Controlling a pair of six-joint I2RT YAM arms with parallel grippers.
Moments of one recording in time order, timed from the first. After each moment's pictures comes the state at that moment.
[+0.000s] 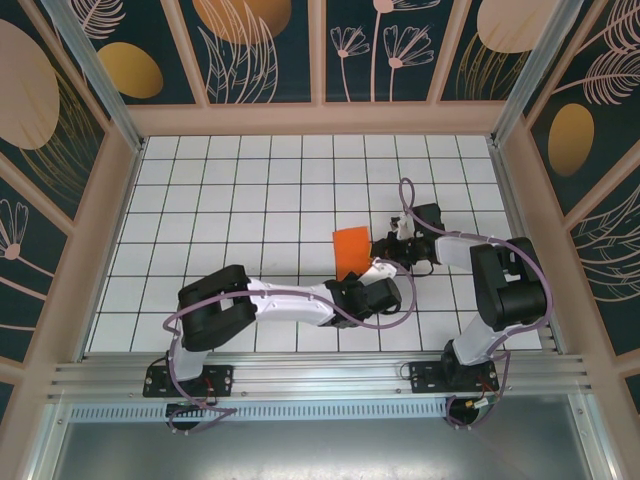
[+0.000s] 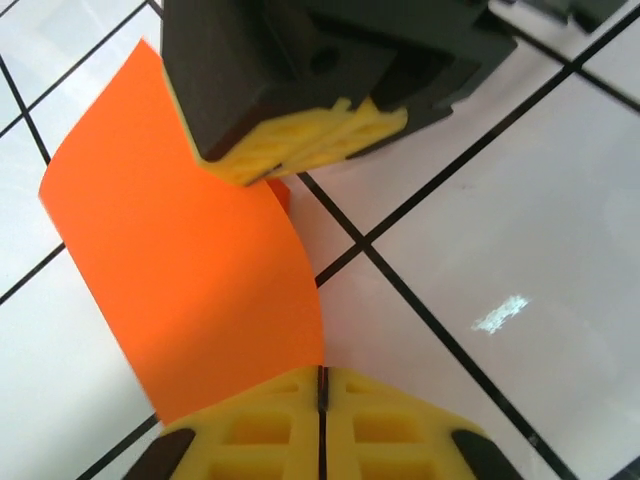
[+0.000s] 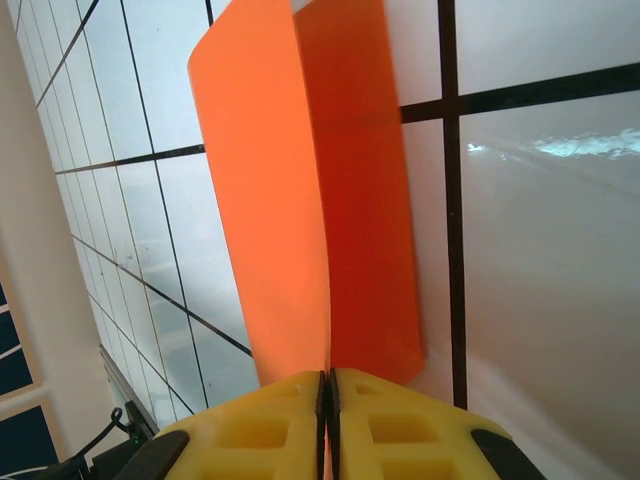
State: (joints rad) left arm -1.29 1.97 1.25 -0.27 -0.60 -0.37; right arm 0.22 1.64 0.71 -0.12 -0.75 0.58
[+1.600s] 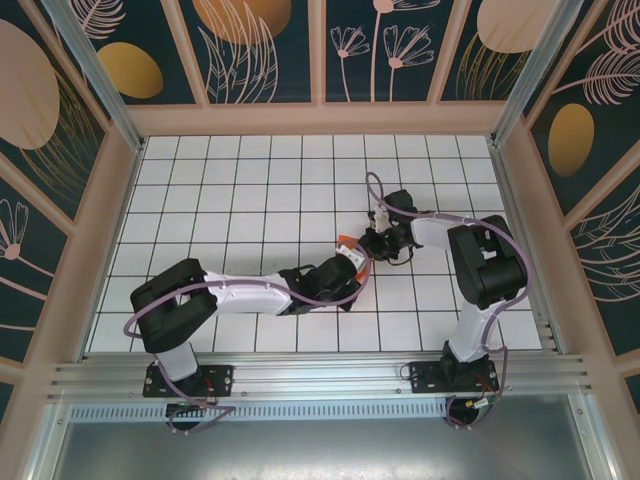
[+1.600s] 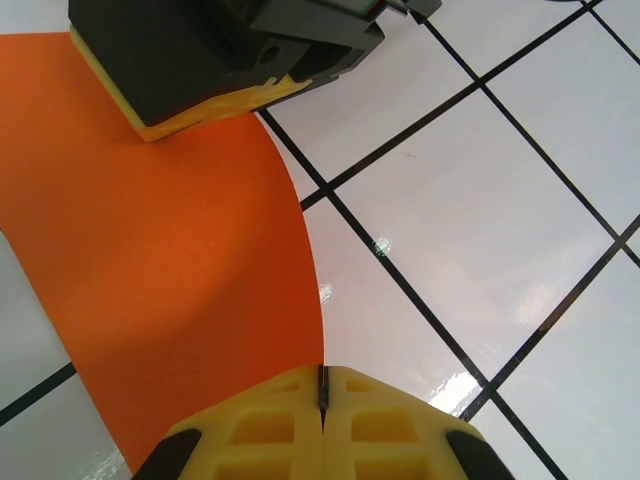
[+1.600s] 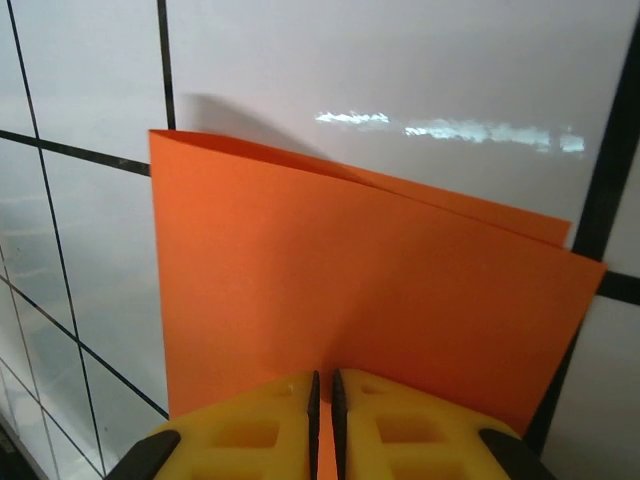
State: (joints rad) left arm -1.10 1.75 0.93 0.03 -0.10 -0.48; right arm 0.35 1.83 0.96 -0.33 -0.56 0.38
